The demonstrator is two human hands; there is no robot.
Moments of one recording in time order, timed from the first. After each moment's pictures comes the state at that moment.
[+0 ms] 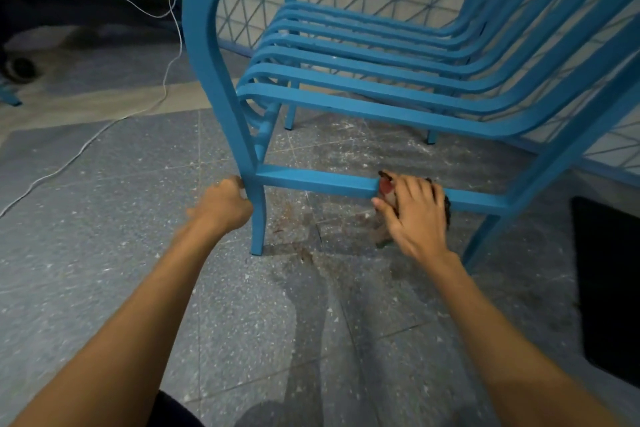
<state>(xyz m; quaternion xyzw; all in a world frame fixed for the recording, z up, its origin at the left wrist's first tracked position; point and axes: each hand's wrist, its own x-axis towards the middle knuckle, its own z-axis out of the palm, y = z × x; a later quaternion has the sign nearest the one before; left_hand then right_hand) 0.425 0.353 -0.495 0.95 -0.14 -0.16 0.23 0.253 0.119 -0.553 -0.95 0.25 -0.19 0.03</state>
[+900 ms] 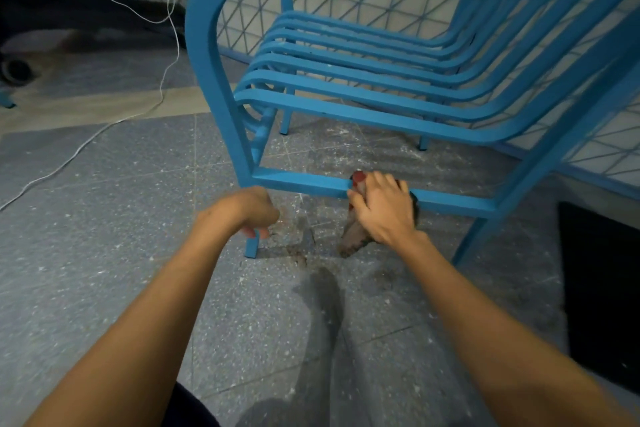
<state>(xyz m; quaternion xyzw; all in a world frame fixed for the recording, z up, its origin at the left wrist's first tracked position) 0.404 0.326 -0.462 0.91 -0.22 -0.34 0.11 0.285 0.135 -0.528 -0.97 0.23 -0.10 0.05</state>
